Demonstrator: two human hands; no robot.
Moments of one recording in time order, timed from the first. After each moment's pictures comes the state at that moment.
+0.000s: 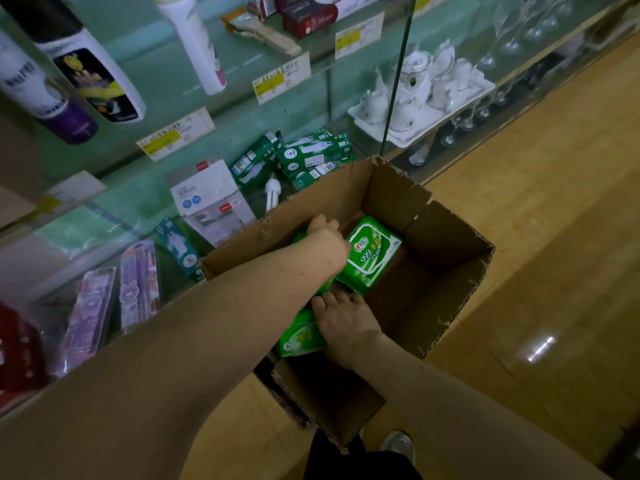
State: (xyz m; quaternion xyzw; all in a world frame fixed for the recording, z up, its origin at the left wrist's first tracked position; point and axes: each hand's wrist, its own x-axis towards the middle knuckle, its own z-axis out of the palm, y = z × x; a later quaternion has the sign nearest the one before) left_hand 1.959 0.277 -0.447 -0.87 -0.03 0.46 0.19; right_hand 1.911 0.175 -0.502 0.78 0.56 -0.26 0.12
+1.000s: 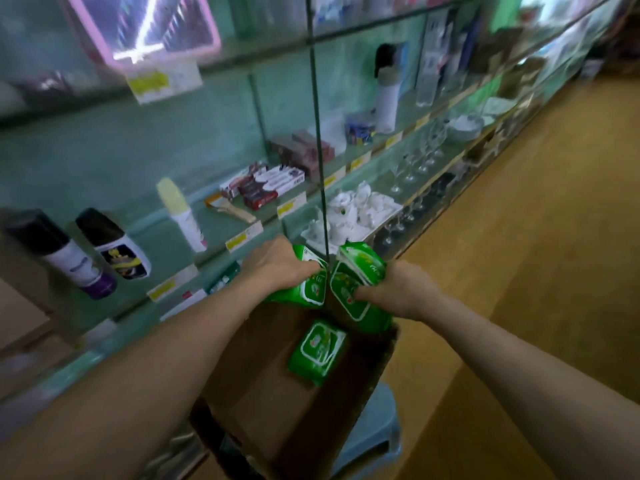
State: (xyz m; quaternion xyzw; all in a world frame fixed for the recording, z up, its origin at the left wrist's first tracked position) left_hand 1.974 0.275 -0.270 -0.93 -0.34 0.04 -0.15; right_hand 2.047 0.090 -0.274 0.92 0.27 -0.22 -0.18
